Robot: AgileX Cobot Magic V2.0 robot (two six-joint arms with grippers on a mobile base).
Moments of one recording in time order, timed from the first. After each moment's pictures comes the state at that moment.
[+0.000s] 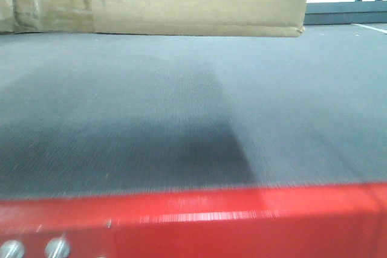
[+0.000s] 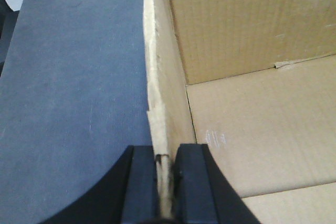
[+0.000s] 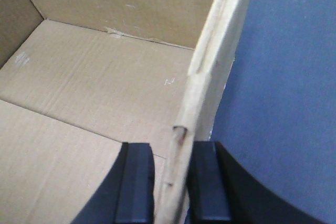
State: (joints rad) left arm -0.33 1.17 -1.58 0.44 1.21 -0.26; right arm 0.66 1.33 -1.64 0.01 1.05 0.19
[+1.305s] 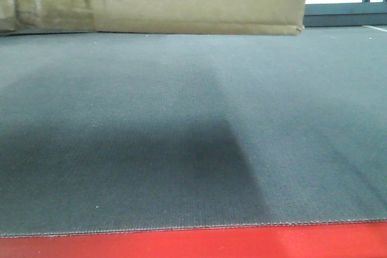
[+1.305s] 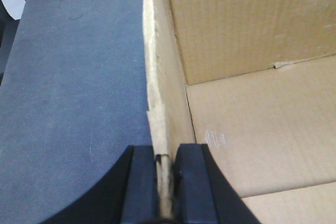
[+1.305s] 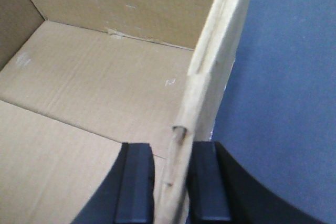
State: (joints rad) left arm -0.33 1.17 -1.58 0.44 1.20 -0.26; right arm 0.66 1.33 -1.64 0.02 1.03 0.19
